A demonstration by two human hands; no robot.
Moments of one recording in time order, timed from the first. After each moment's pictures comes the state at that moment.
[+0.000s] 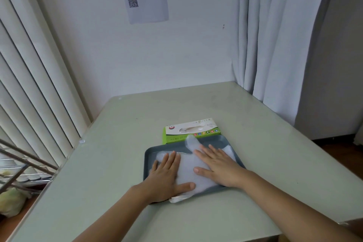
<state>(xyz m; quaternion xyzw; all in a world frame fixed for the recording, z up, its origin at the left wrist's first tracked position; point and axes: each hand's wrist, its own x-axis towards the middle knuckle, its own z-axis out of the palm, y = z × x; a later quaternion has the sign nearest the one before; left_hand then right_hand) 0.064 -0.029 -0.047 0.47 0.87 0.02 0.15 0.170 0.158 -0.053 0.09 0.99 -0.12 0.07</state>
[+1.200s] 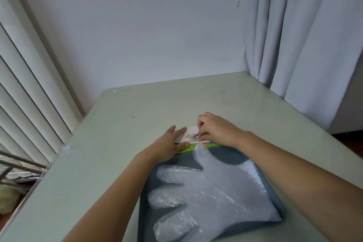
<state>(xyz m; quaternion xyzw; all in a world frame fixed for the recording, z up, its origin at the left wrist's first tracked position) -0.055 0.051 -0.026 0.41 0.87 0.18 0.20 0.037 0.235 -0.018 -0.06 0.99 -0.07 -0.10</state>
